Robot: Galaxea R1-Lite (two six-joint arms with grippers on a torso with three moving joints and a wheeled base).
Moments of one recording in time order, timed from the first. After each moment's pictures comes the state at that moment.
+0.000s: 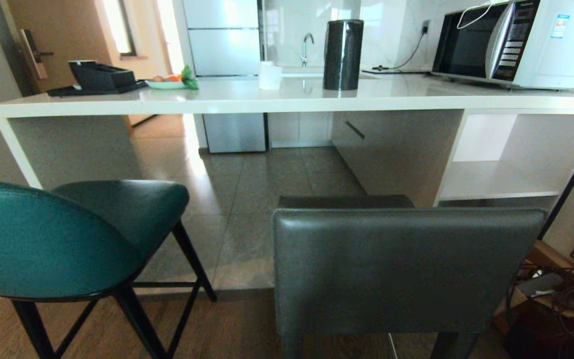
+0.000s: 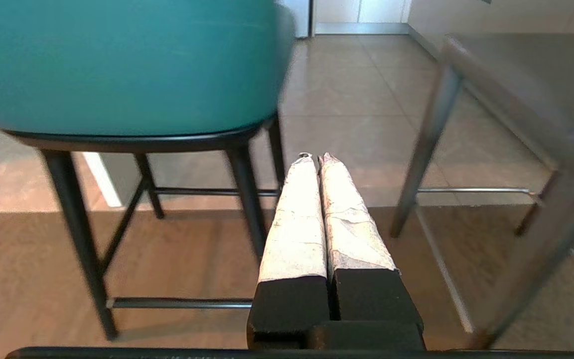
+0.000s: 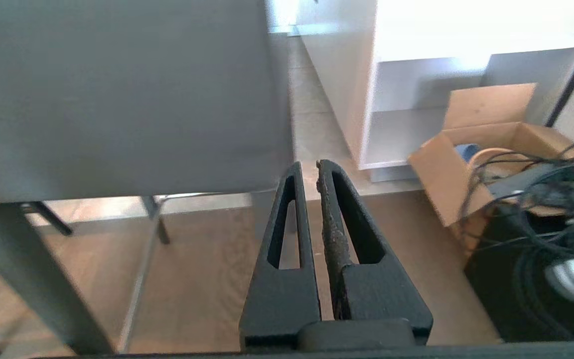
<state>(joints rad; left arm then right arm) 0.00 0.00 0.00 0.00 0.00 0.01 0.00 0.00 0.00 0.00 0.00 0.01</state>
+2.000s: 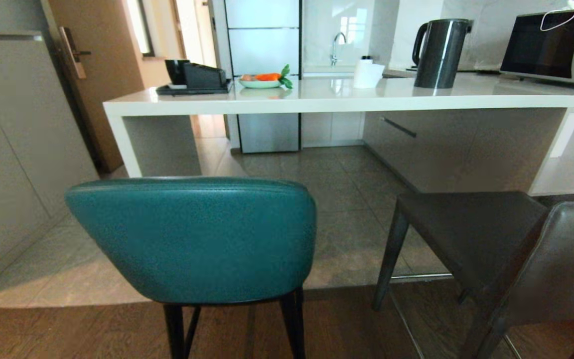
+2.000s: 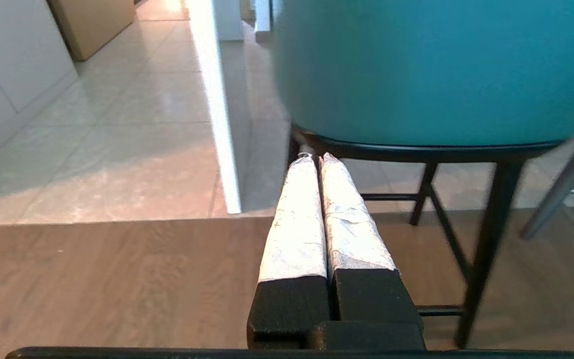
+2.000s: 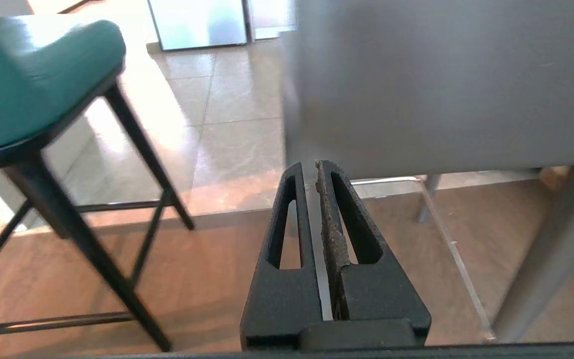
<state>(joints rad) 0.00 0.00 0.00 0.00 0.00 0.01 0.00 0.00 0.00 0.00 0.00 0.01</state>
